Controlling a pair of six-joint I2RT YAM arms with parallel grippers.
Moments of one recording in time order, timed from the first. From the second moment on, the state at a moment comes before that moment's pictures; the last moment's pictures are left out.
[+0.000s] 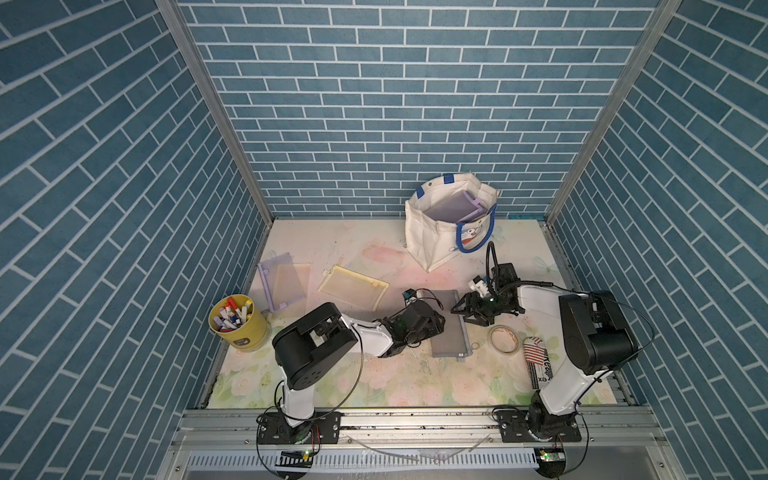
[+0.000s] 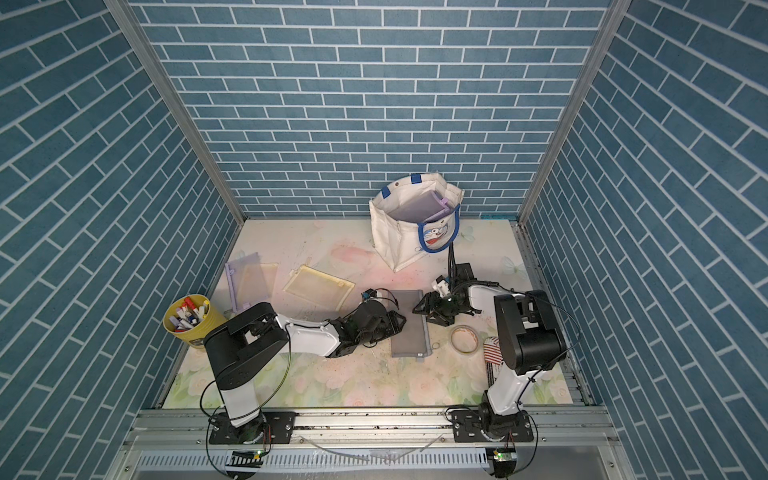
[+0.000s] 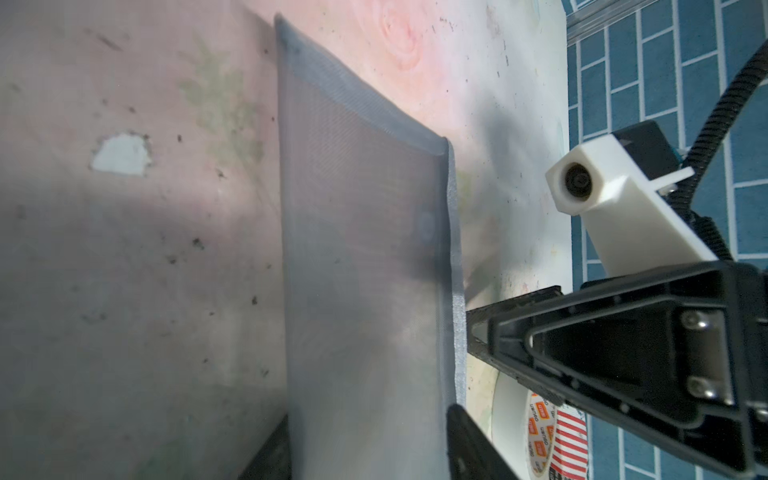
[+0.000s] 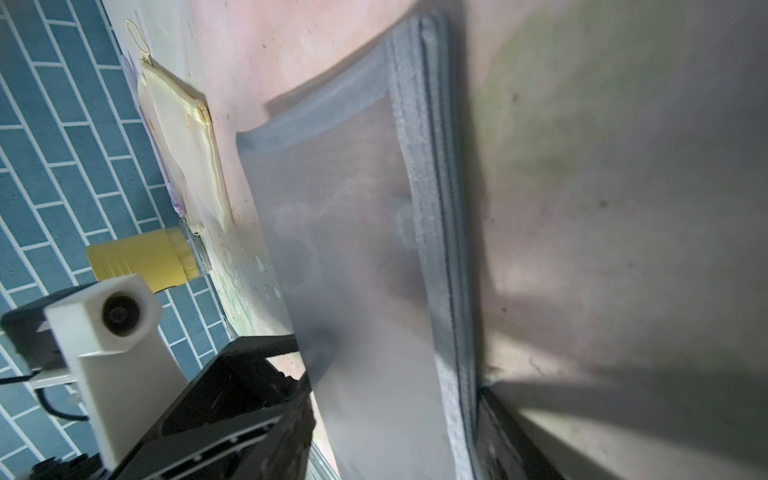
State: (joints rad) left arm -0.96 1.86 0.80 0.41 -0.03 -1.18; right arm 0.24 1.73 0.86 -0.39 -0.78 0.44
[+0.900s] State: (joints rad) left arm -0.96 1.15 0.64 0.25 -0.08 -0.93; right arm 0.24 1.35 0.86 -0.29 -1.02 0.67
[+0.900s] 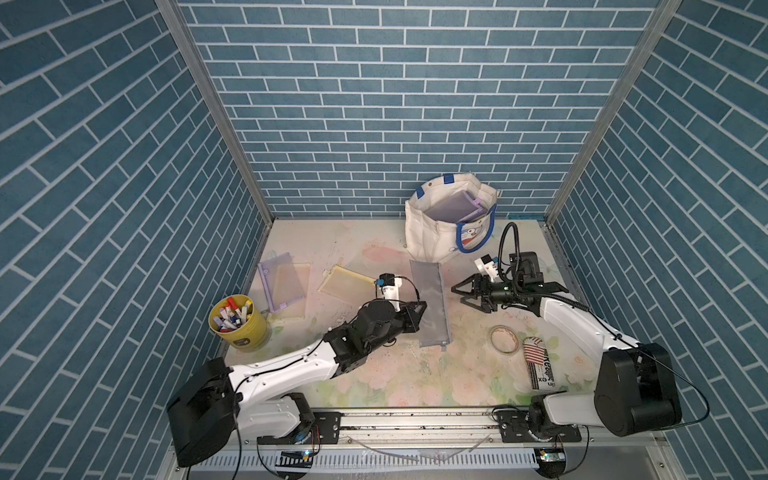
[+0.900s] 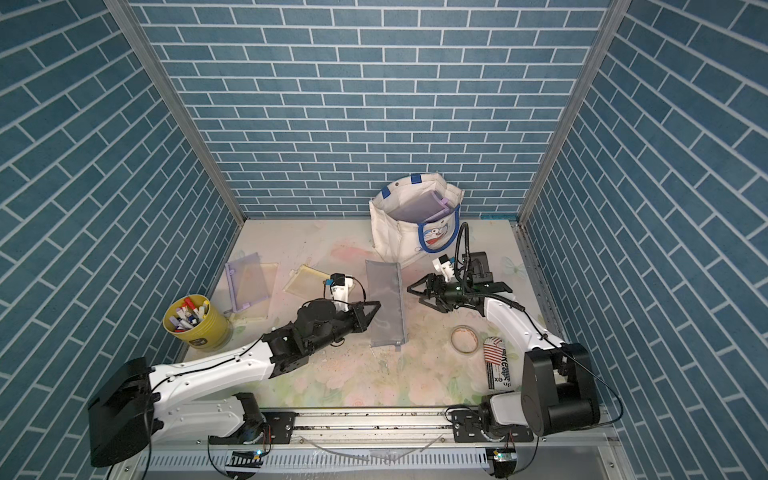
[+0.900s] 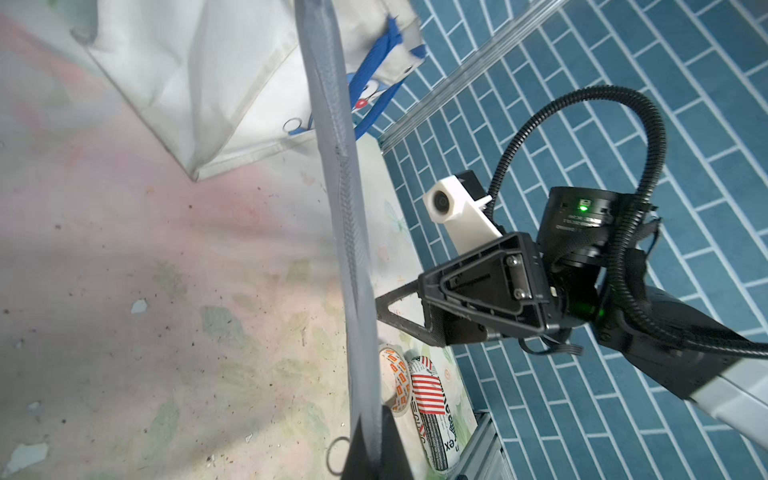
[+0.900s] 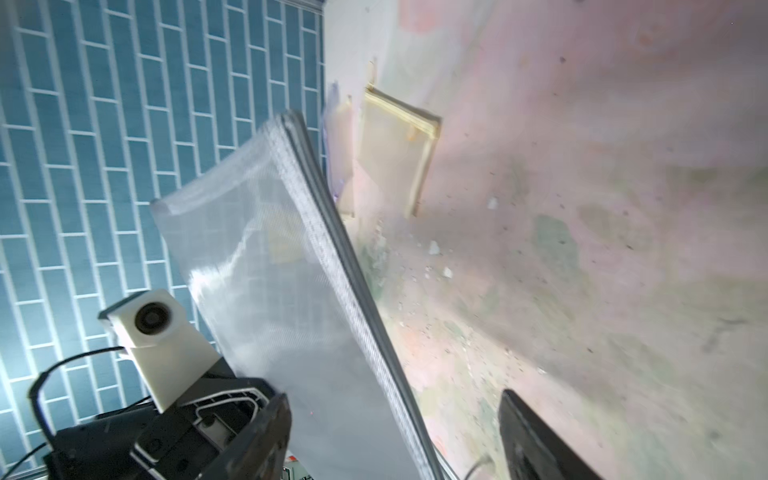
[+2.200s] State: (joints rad) left arm -0.94 0.94 0.75 0.07 -0.08 -0.74; right arm 0.38 1.39 0.87 0.51 -1.23 1.17
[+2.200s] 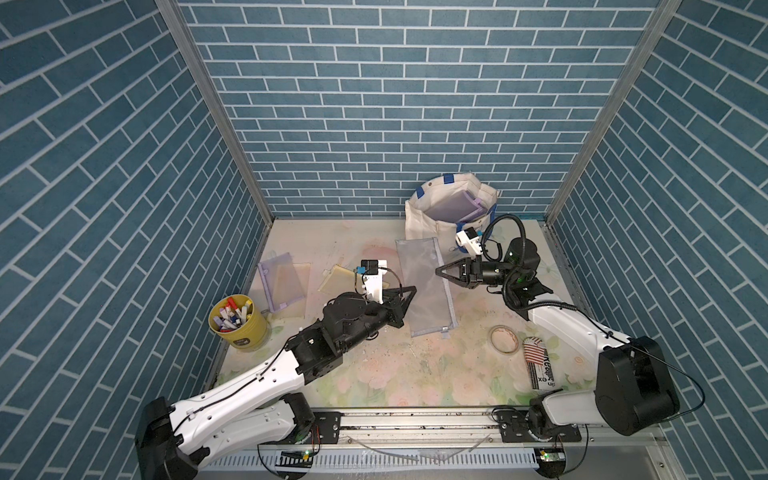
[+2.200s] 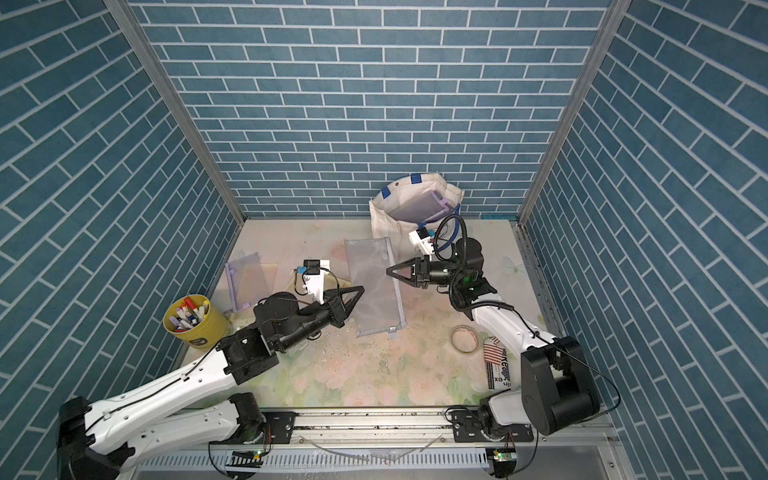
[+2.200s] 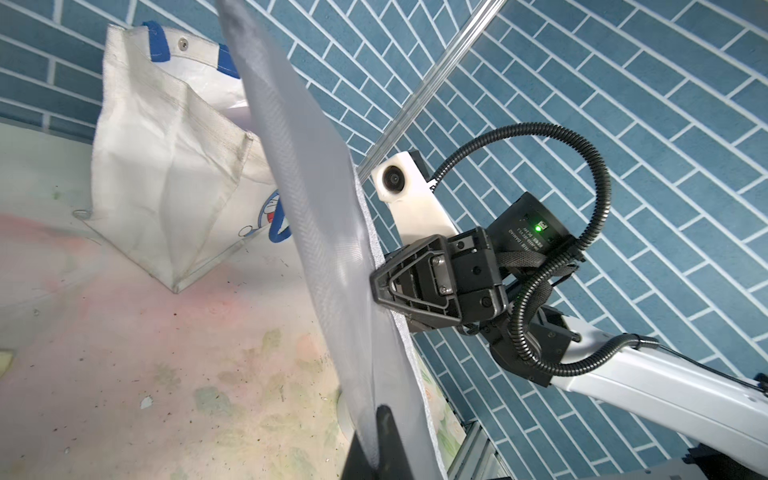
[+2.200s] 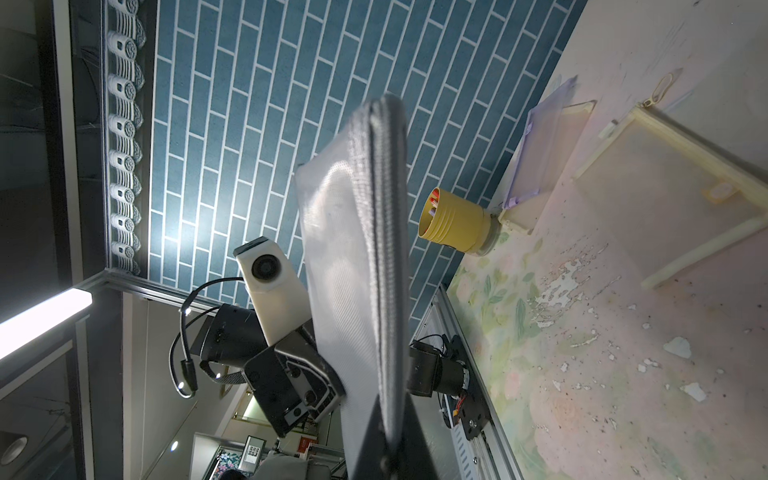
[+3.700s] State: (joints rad) left arm -1.08 0.89 0.78 -0.40 -0.54 -0.66; right arm 0.35 2.10 2.02 -0.37 0.08 0.99
